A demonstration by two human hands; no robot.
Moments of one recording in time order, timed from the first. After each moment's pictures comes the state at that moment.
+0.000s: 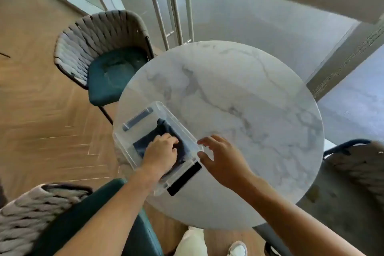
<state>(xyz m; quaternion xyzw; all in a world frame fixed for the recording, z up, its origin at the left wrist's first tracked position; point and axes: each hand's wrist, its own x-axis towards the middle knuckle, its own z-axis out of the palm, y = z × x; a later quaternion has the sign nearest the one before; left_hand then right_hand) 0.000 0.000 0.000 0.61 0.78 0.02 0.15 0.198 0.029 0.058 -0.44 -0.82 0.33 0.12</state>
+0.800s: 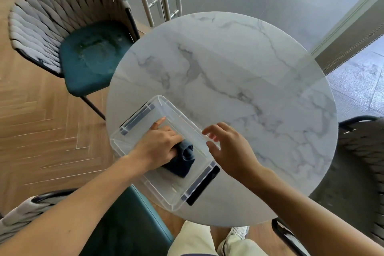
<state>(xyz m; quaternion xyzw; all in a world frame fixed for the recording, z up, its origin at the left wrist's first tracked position) -0.083 0.028 -0.016 0.83 0.55 0.00 0.12 0.146 0.052 0.030 -0.49 -0.80 0.31 0.12</state>
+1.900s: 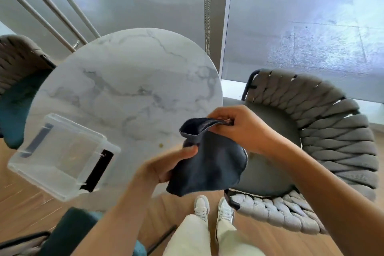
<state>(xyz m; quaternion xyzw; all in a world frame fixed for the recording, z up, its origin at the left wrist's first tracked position) 0.263 -0.044 0.075 0.35 0.46 0.13 0.81 0.470 -0.028 0.098 -0.53 -0.64 0.48 0.30</state>
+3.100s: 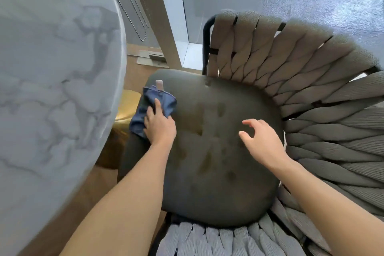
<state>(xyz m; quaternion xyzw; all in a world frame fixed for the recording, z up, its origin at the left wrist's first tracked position) 0.491 0.099 -0.319 0.51 0.82 0.02 0.25 0.729 0.009 -0.281 -0.79 -0.50 0.34 0.08</state>
